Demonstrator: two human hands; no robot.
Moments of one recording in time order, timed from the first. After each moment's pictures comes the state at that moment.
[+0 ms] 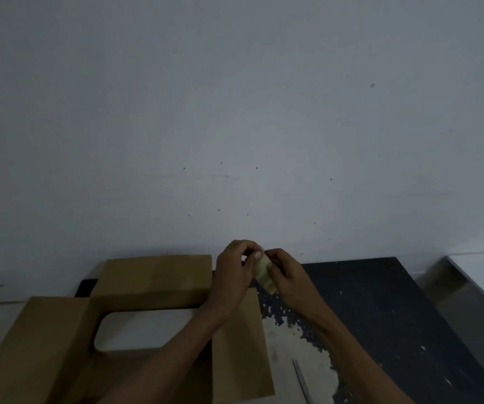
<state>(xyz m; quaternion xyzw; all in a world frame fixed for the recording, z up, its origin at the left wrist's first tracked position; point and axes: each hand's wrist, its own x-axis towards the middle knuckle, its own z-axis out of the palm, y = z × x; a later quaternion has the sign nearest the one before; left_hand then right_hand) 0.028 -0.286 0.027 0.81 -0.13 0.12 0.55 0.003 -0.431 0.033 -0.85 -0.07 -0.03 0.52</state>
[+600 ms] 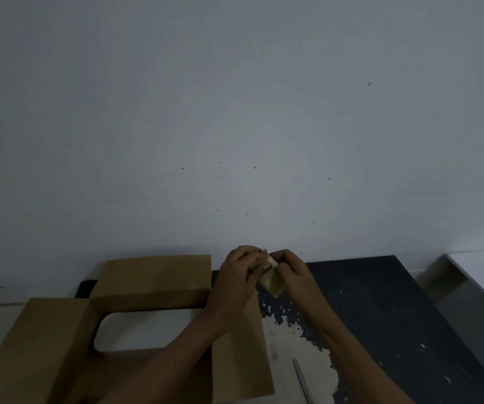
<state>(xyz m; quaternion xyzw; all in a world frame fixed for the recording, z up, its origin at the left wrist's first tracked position) 0.019 -0.286 0.016 0.84 -0.23 0.16 0.46 -0.004 -0.436 0.036 -0.80 -0.01 -0.01 0.60</state>
